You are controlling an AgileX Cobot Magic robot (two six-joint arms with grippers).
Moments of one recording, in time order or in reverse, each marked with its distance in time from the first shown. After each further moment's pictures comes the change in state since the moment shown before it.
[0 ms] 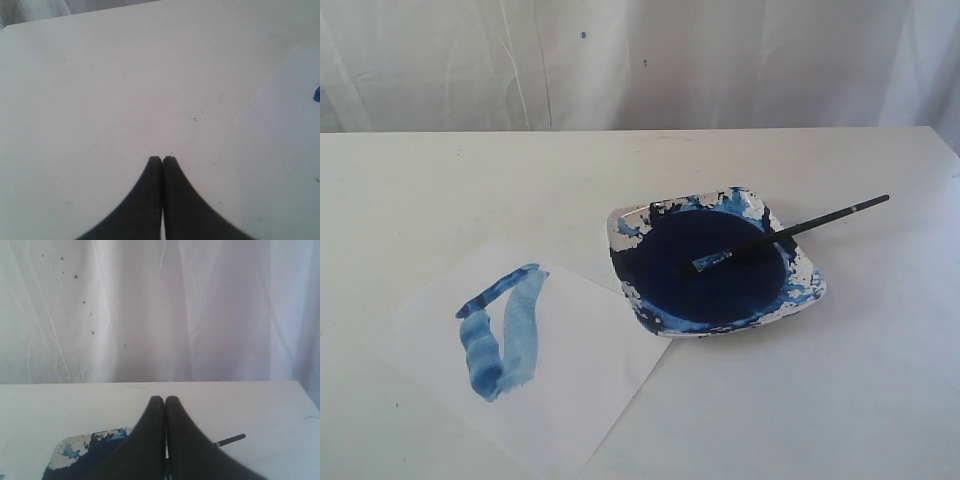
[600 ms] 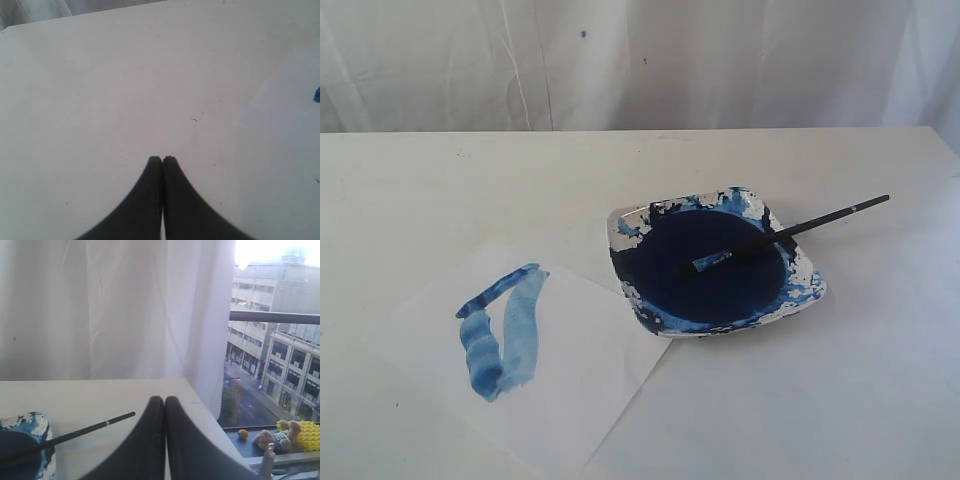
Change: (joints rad) left arm 0.000 0.000 0.000 0.000 -0.003 0.000; right arm -0.239 -0.359 0.456 -0.102 -0.254 -0.069
